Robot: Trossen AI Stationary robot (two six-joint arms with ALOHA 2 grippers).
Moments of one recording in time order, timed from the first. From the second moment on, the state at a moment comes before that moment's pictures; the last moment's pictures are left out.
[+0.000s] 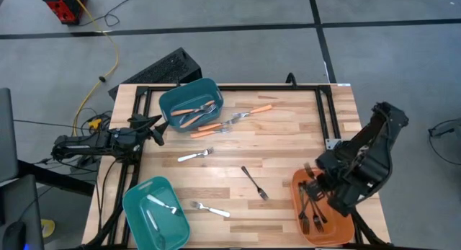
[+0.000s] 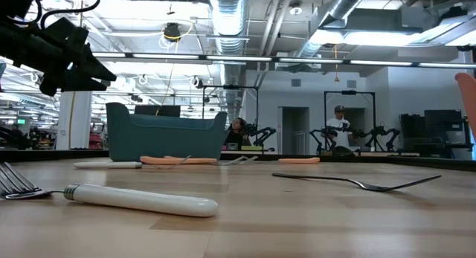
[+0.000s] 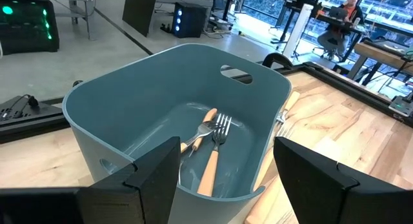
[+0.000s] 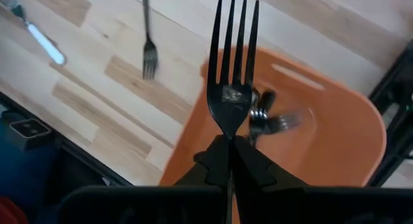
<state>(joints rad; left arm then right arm) -0.01 0.04 0.21 -0.52 -0.79 -0.51 0.90 1.34 1.43 -1.56 0.29 1.94</state>
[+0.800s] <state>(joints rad) -0.01 0.04 0.21 -0.53 -0.77 -0.50 0.92 1.50 1.35 -1.46 0.08 2.15</state>
